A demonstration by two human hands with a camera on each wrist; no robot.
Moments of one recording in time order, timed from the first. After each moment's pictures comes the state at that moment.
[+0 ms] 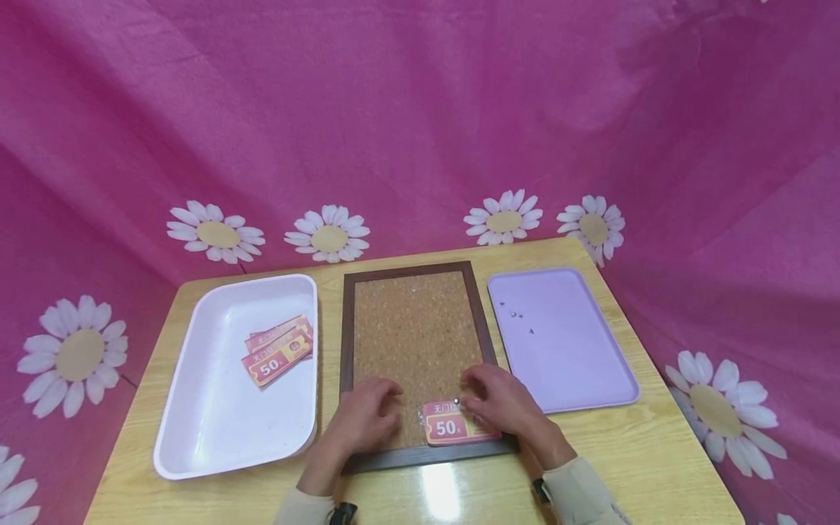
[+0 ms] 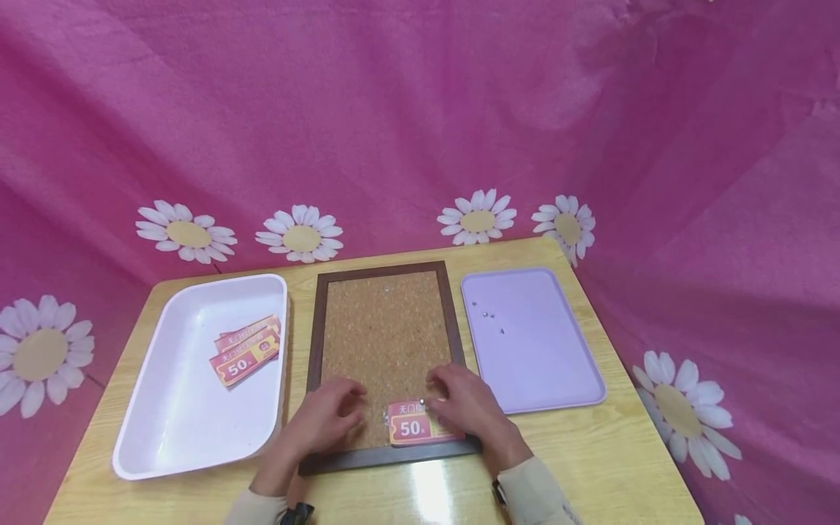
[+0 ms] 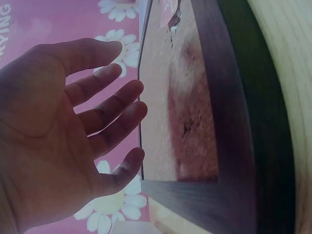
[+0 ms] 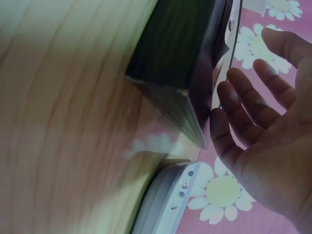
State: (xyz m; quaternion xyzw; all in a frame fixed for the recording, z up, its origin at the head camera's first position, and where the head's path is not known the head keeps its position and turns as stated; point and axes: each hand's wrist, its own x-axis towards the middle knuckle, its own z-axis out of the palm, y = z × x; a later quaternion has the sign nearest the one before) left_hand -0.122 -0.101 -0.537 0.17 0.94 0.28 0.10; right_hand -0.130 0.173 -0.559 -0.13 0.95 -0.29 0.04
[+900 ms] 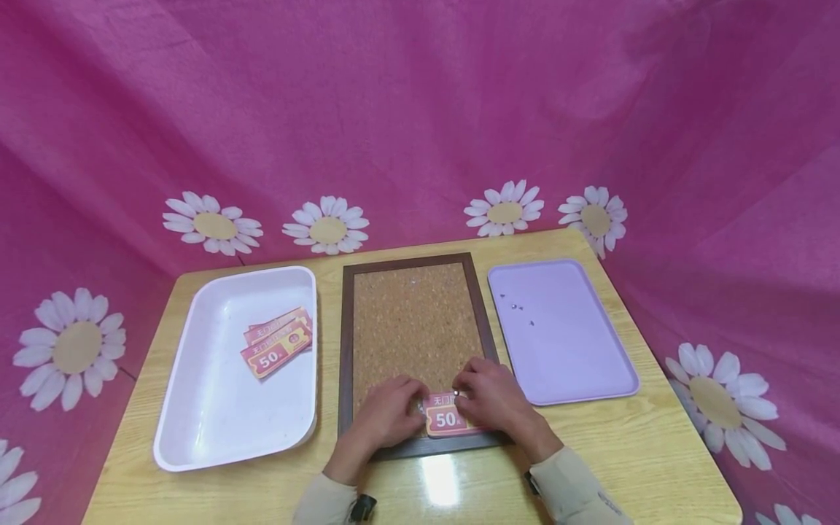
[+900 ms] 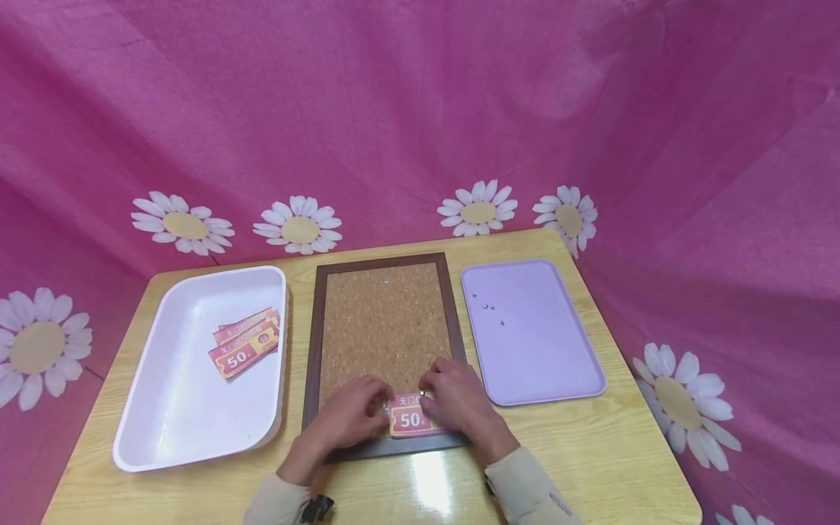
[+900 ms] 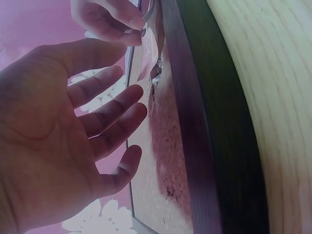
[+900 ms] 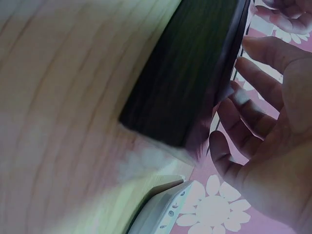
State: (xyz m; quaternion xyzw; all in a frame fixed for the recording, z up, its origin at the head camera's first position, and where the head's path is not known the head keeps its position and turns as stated) left_hand -0.119 -0.066 -0.550 0.22 0.94 0.25 0.11; right_hand -0.130 0.160 -0.566 -0.21 0.96 -0.16 -0.02
